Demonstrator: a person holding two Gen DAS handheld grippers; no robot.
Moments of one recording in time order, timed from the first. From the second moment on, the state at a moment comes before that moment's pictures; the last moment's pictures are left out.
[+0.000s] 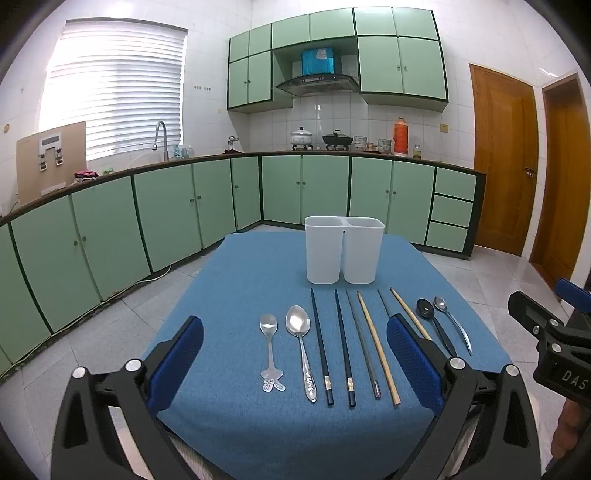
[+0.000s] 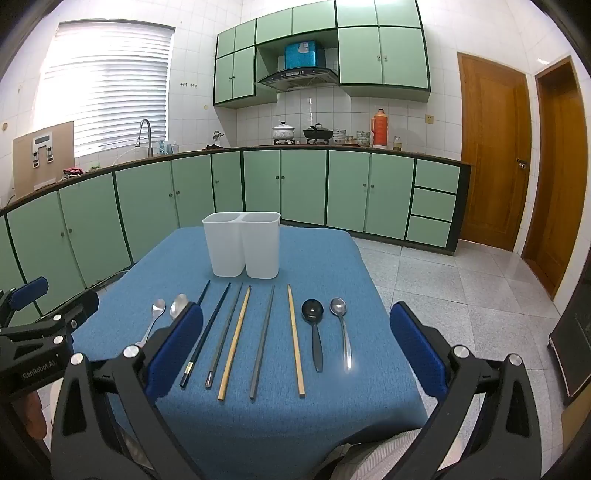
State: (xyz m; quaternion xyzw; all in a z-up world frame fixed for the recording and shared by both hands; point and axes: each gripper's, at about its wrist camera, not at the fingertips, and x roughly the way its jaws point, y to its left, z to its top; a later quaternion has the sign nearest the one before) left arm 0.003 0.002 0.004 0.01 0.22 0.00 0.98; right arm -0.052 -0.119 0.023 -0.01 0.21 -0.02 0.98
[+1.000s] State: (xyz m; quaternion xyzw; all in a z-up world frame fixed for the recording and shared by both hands) left arm 0.000 0.003 0.002 0.01 0.22 0.00 0.98; right arm -0.052 -0.119 0.022 -0.01 0.21 -0.02 0.98
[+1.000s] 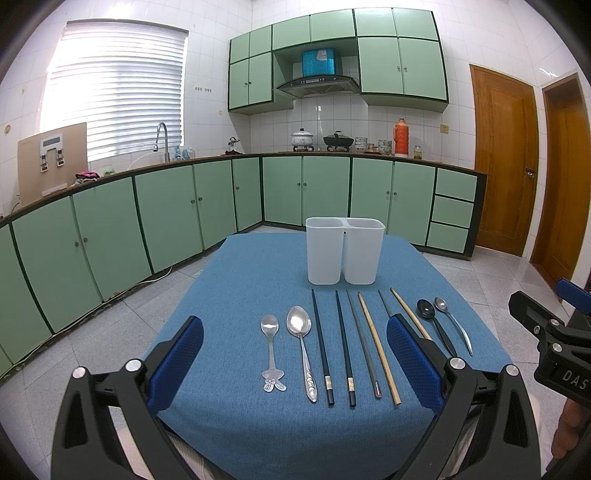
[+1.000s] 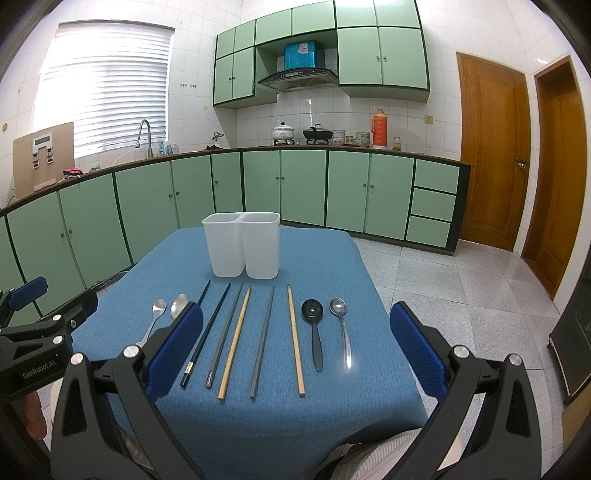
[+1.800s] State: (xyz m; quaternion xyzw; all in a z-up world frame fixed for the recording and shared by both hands) left arm -0.001 0.003 0.002 0.01 0.22 0.00 0.98; right arm -0.050 -0.121 0.023 0.00 0.21 -0.02 0.98
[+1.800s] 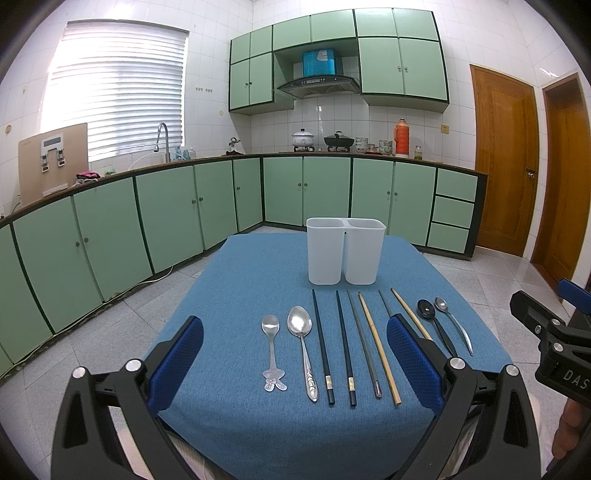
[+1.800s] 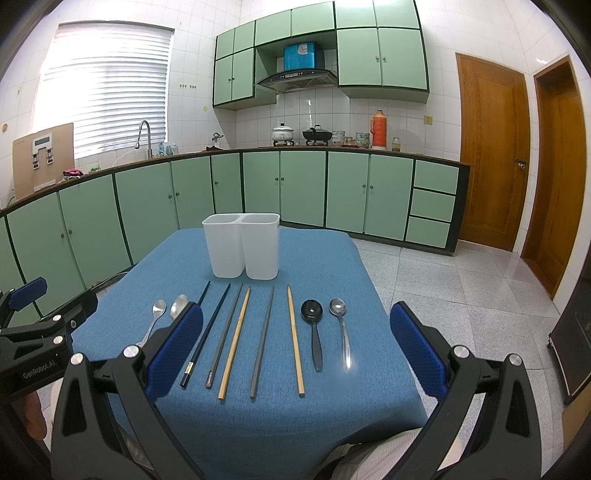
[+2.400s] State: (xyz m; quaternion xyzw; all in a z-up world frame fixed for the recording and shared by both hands) left arm 0.000 0.003 0.002 0.01 0.22 0.00 0.98; right arm -0.047 -0.123 0.023 0.00 0.21 -0.02 0.98
